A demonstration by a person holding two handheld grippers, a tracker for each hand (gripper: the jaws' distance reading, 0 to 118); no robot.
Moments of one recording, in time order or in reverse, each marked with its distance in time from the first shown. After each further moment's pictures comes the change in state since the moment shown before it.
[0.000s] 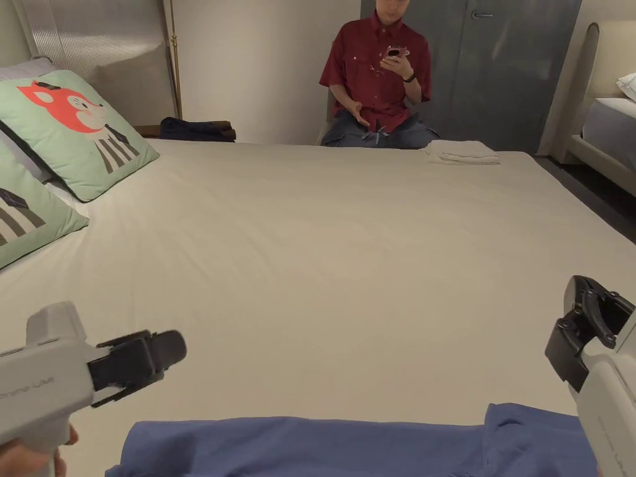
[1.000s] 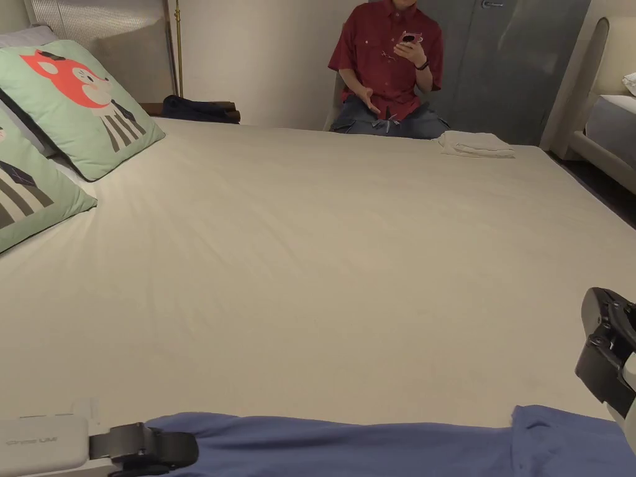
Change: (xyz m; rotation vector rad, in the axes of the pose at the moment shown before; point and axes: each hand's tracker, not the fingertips) left arm -0.120 -0.030 -0.022 -0.378 -0.120 0.408; right arm -0.051 0.009 0.007 -0.075 0.076 0.055
